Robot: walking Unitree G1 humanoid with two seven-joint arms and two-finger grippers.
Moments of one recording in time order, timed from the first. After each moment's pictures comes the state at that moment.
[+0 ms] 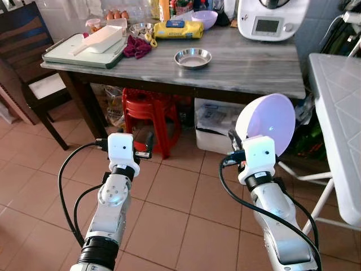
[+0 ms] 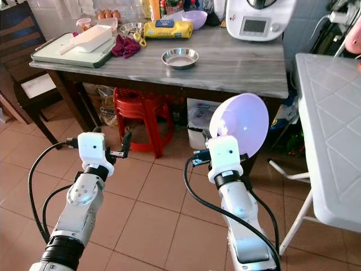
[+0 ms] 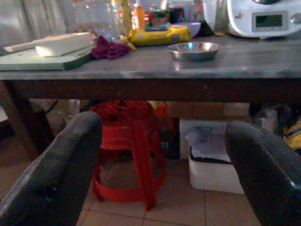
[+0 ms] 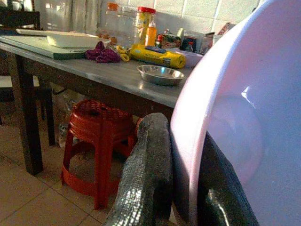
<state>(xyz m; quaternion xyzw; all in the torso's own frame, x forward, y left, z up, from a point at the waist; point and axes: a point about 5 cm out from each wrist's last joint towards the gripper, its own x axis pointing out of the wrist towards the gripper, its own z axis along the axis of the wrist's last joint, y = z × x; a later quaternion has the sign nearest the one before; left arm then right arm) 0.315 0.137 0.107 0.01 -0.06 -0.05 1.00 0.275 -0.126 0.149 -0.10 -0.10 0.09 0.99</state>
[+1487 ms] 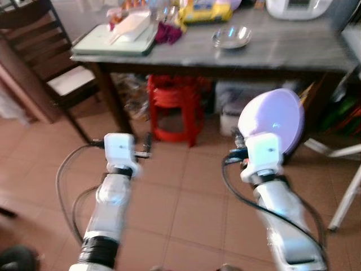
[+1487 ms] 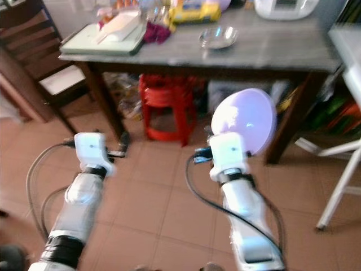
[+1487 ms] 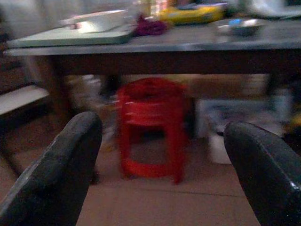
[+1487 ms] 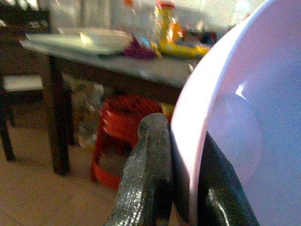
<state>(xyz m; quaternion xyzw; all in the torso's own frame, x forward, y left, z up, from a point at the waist) 0.315 0.121 0.106 -0.02 -0.05 -0.07 1.00 0.275 -0.142 0.153 -0.11 -0.09 0.07 0.99</state>
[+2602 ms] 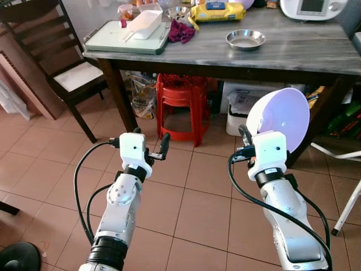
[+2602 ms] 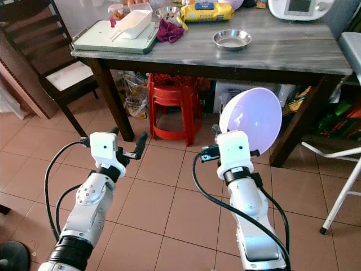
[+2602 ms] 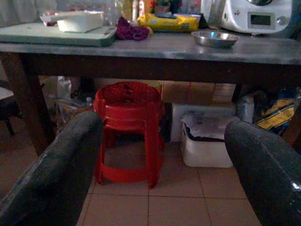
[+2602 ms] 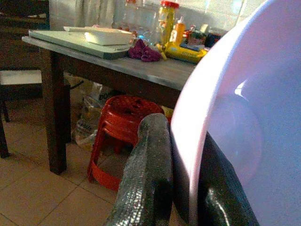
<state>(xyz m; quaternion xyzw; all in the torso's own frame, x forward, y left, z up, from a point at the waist) 0.314 0.112 0.110 -0.05 -0.06 -0.13 0.99 0.277 -0.143 0.158 -0.12 -0.10 0.07 0.99</state>
